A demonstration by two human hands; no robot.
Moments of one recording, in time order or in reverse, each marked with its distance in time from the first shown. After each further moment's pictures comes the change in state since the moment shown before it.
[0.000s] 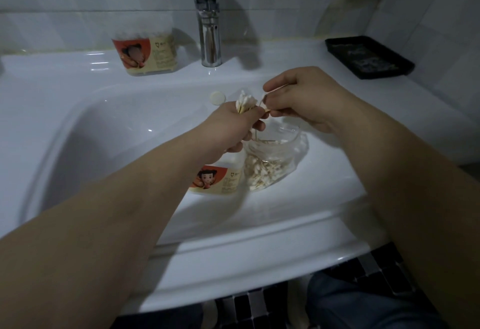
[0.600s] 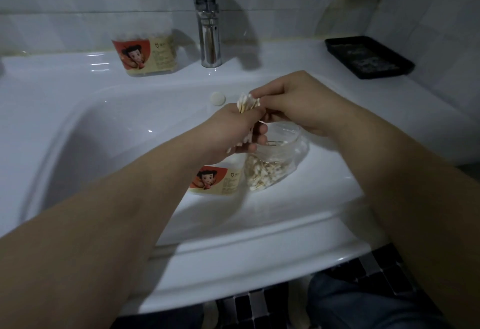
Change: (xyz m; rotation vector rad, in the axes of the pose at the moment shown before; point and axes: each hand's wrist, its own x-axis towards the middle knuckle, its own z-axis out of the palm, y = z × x) left_hand -0.008 0.006 0.003 -0.133 -0.088 -0.037; right_hand 0.000 0.002 0.010 -0.058 -0.111 -0.081
